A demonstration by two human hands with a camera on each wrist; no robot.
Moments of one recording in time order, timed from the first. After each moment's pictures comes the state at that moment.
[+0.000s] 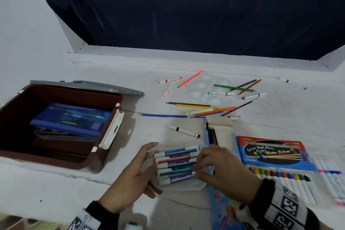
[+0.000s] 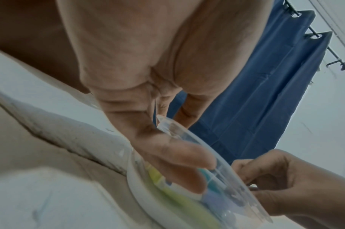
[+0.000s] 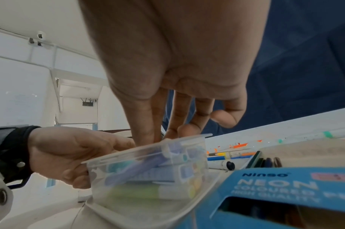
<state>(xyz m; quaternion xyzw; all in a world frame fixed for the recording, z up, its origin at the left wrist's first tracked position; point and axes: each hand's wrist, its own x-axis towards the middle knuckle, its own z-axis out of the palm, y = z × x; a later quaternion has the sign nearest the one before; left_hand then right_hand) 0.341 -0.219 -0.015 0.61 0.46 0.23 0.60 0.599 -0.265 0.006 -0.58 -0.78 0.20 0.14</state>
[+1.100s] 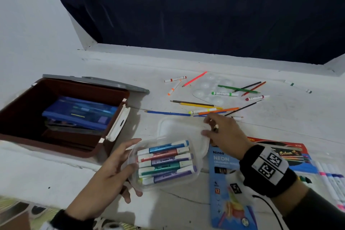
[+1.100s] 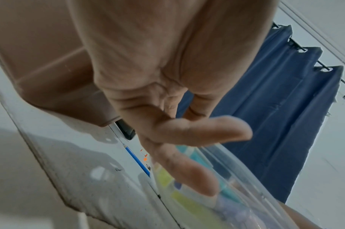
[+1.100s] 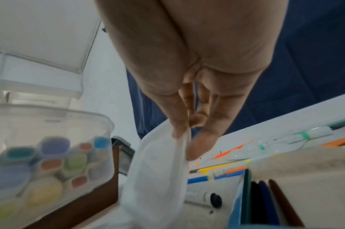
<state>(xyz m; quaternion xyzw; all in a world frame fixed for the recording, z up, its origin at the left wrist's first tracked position) 0.300 -0.241 0.011 0.56 0.47 0.30 0.61 0.613 -0.209 0.026 -0.68 -0.62 0.27 0.28</state>
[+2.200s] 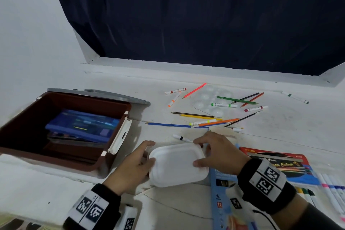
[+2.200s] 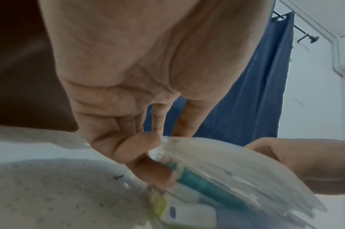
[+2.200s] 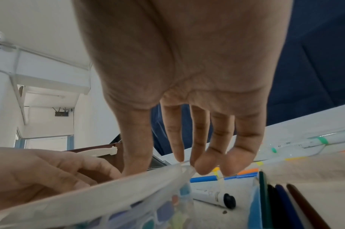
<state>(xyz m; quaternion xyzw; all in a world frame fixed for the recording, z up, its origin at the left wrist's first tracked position) 0.332 -0.183 -0.009 0.68 0.53 0.20 0.47 0.602 -0.214 0.031 -0.65 -0.70 0.27 0.12</state>
